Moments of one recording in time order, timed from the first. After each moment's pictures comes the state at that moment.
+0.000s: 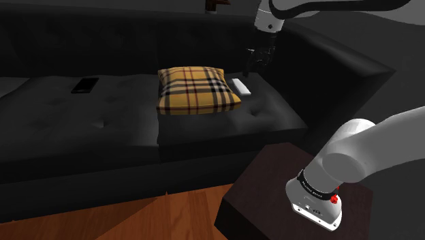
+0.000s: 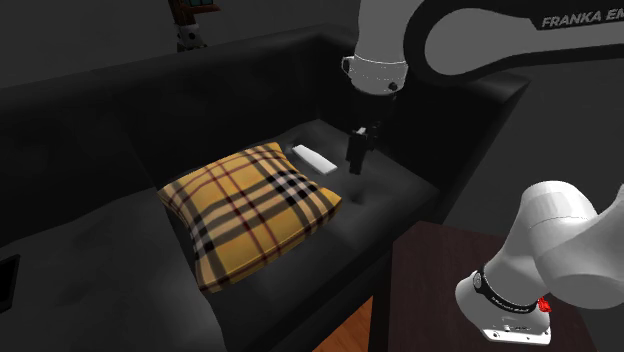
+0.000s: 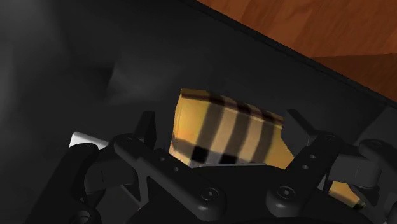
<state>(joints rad) -0.09 -0.51 -0.04 -2.27 0.02 1.76 0.08</state>
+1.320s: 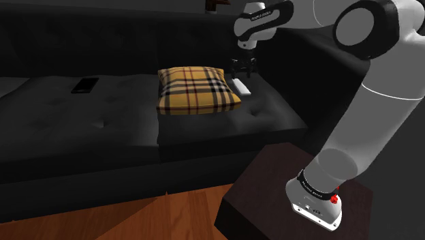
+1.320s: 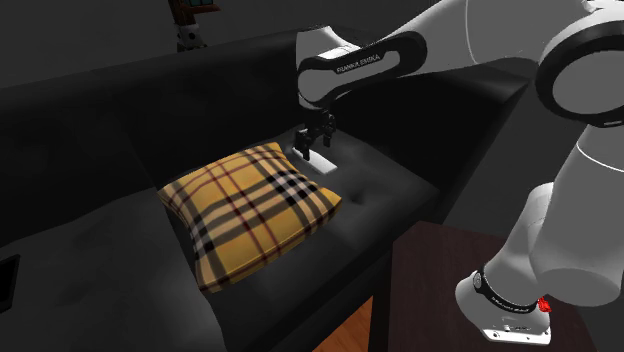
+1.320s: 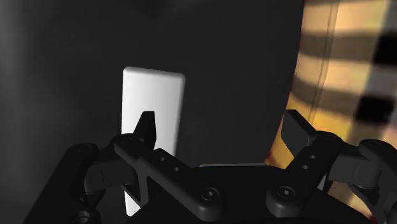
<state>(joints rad) -0.22 0.17 -0.18 -1.89 0.06 1.99 0.06</state>
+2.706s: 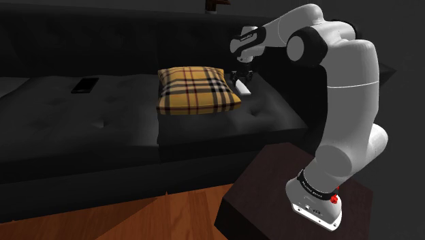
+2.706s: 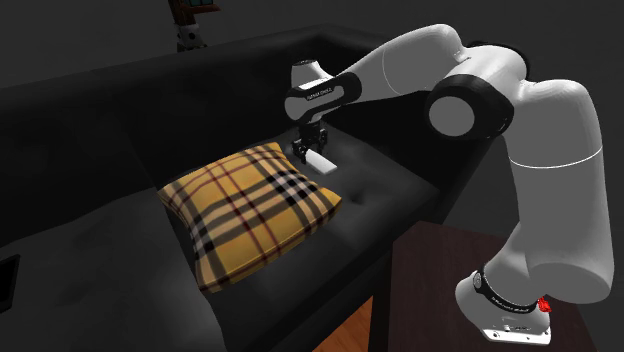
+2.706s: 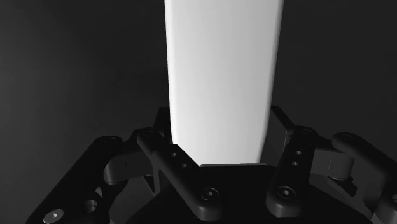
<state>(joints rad) -0.33 0.59 -0.22 -1.57 0.14 2.05 0.05</state>
